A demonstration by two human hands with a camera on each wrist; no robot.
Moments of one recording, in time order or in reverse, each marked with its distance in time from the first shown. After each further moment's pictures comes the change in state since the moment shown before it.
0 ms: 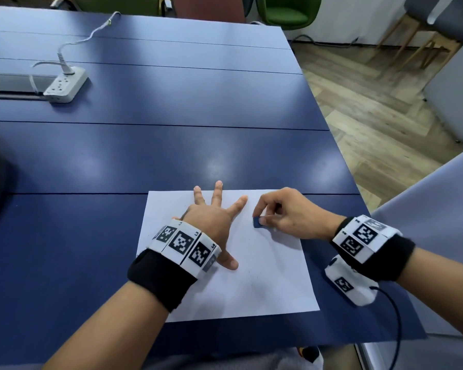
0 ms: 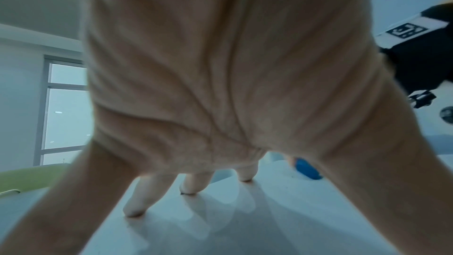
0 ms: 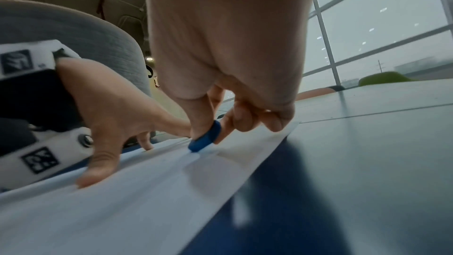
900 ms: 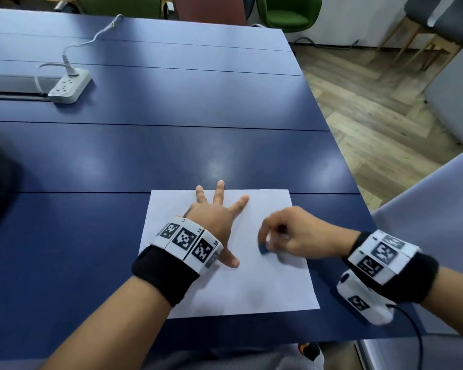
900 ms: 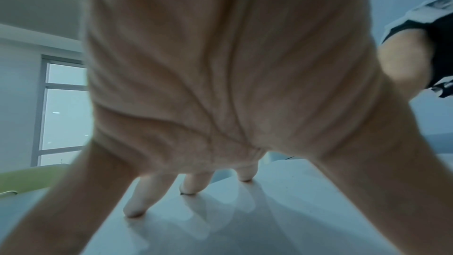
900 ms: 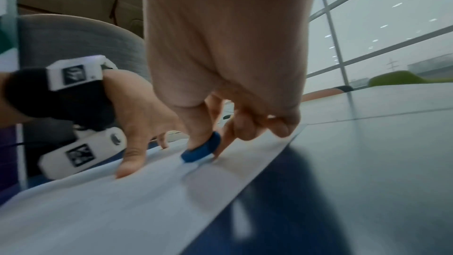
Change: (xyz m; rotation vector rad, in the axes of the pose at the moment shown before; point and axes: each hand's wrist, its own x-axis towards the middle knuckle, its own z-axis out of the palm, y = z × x) left_hand -0.004 0.001 -0.003 0.006 0.008 -0.013; right_hand -0.027 -0.008 0.008 -0.063 -0.165 0.008
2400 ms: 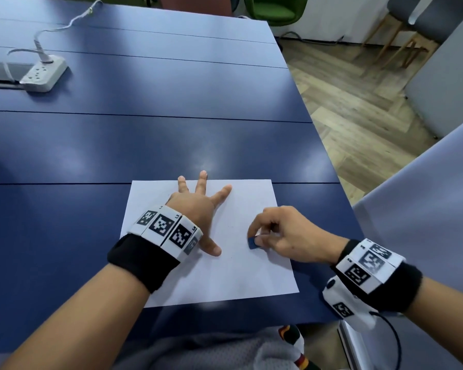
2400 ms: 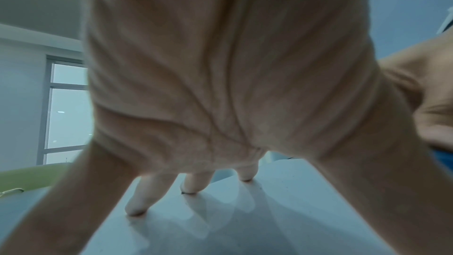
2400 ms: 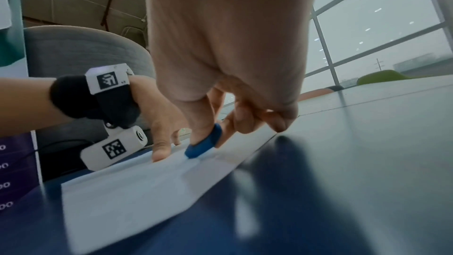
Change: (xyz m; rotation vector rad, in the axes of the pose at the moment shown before) left_hand -0.008 0.006 -0.007 0.066 -0.001 -0.002; right_hand -0.029 0.004 0.014 0.071 0.147 0.026
